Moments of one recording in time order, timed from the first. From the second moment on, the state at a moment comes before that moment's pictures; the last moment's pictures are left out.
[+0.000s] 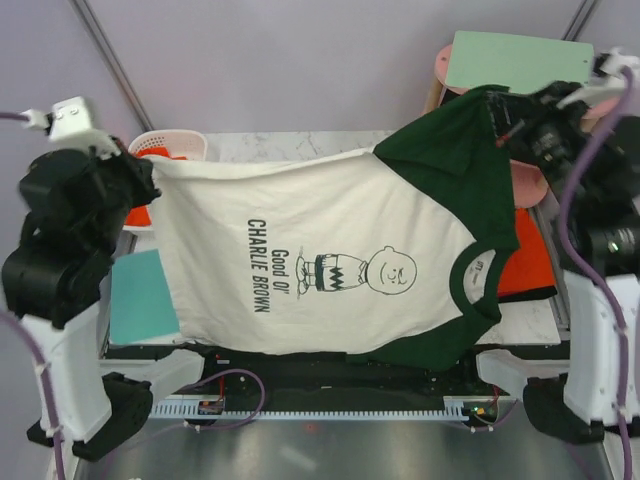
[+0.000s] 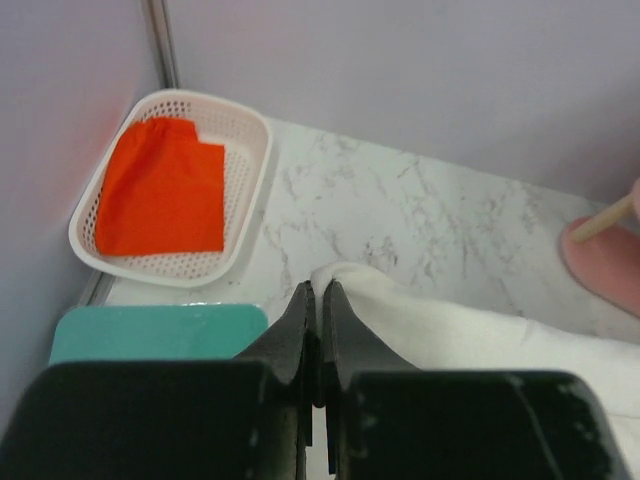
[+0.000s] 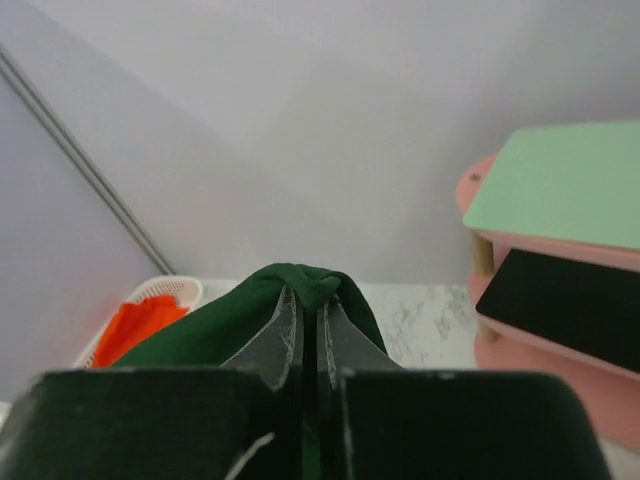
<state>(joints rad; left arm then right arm) -0.25 1.06 2.07 -1.16 -0.34 -0.27 0.11 1.06 1.86 -0.55 -0.14 0.35</state>
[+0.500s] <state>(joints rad) -0.21 1.72 1.71 -0.98 -0.39 -0.35 0.11 1.65 1.59 -0.46 -0.21 0.35</state>
